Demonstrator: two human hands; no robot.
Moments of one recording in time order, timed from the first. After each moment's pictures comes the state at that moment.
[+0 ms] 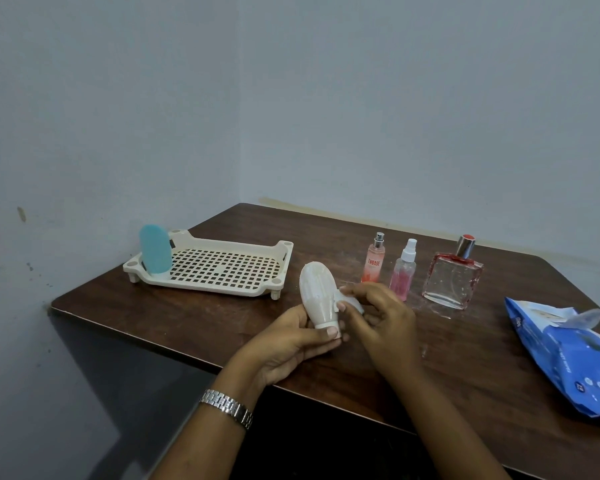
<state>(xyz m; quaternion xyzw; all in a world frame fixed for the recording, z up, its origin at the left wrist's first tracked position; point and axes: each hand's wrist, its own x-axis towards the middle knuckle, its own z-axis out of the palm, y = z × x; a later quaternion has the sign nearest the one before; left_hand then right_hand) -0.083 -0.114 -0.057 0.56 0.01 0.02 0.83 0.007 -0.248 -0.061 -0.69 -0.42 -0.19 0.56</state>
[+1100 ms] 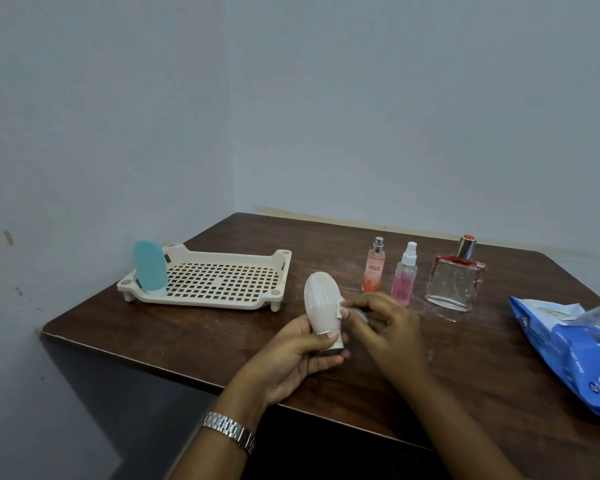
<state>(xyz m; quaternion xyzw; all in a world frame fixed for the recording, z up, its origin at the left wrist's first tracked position) -0.080 -0.113 -0.052 0.56 0.03 0.01 0.83 0.015 -0.245 -0.058 -0.68 -0.42 -0.19 0.57</state>
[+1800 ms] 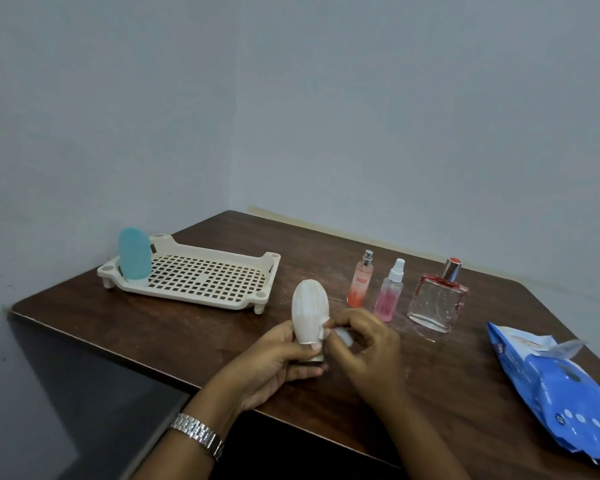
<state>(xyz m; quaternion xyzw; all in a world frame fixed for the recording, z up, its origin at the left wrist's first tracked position) -0.078 -0.113 -0.057 0.57 0.02 0.02 0.82 0.010 -0.248 -0.057 -0.69 -0.46 -0.22 0.51</state>
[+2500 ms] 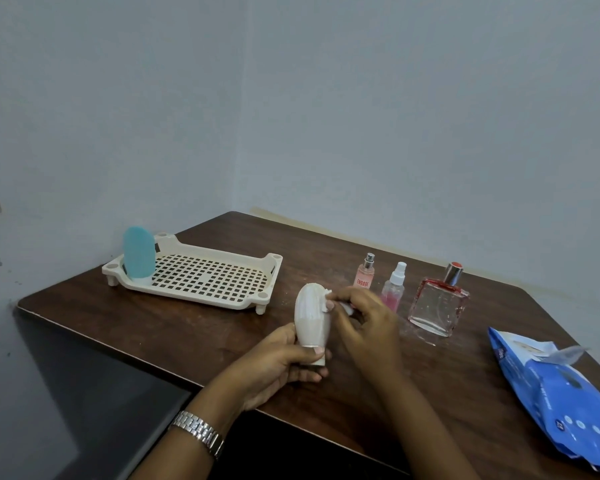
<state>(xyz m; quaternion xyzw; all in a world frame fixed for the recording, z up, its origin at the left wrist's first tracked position) -0.076 -0.115 -0.058 0.59 0.02 0.03 0.81 0.025 -0.235 -0.039 -0.70 -0.45 -0.24 0.50</state>
